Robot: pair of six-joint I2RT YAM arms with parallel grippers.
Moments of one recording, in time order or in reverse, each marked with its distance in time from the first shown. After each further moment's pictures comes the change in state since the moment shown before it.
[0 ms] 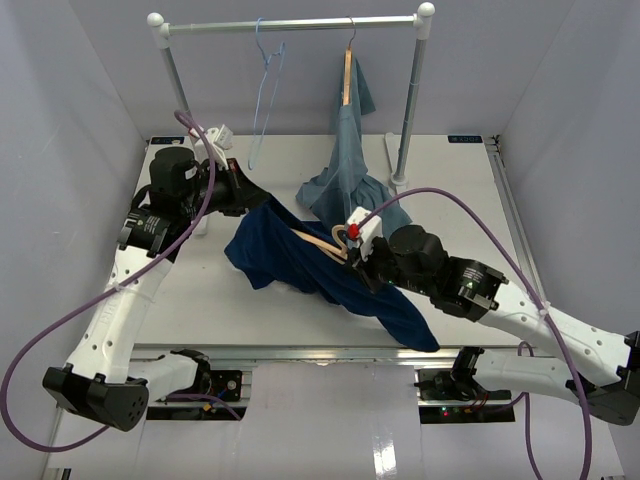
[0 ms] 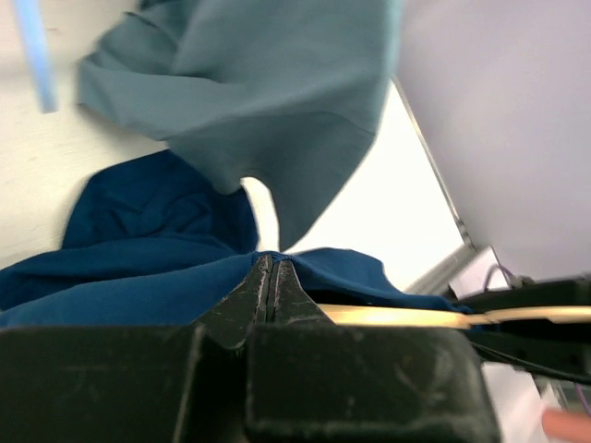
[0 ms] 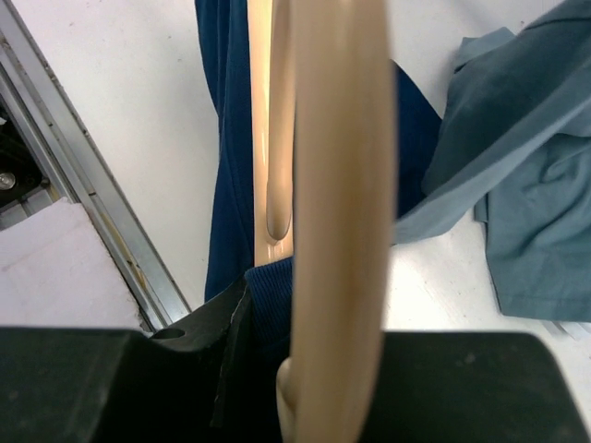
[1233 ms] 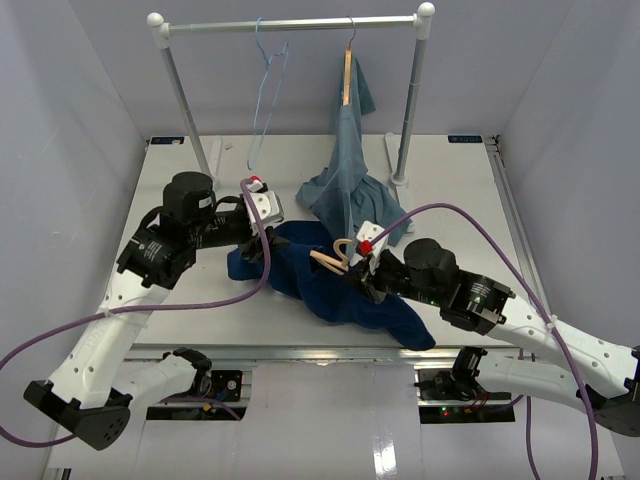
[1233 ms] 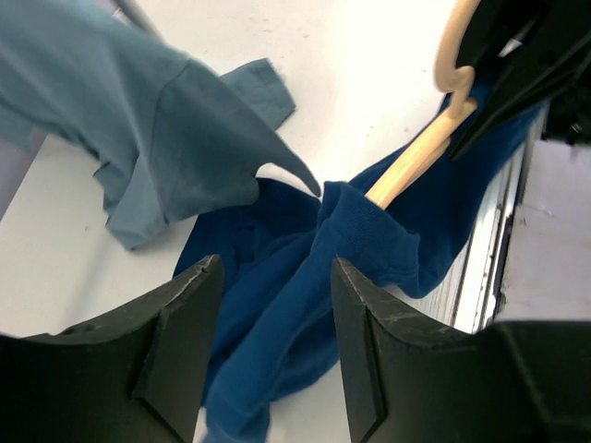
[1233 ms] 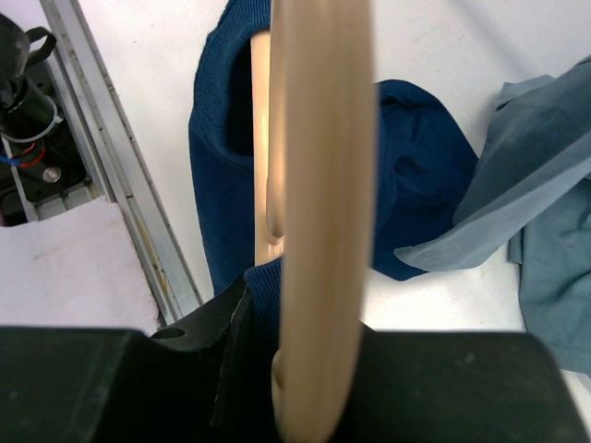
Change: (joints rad) left arm -0.207 -0.121 -0.057 -0.117 0.160 0.919; right arm -0.001 -0.130 -0.164 0.153 -0.107 -0.029
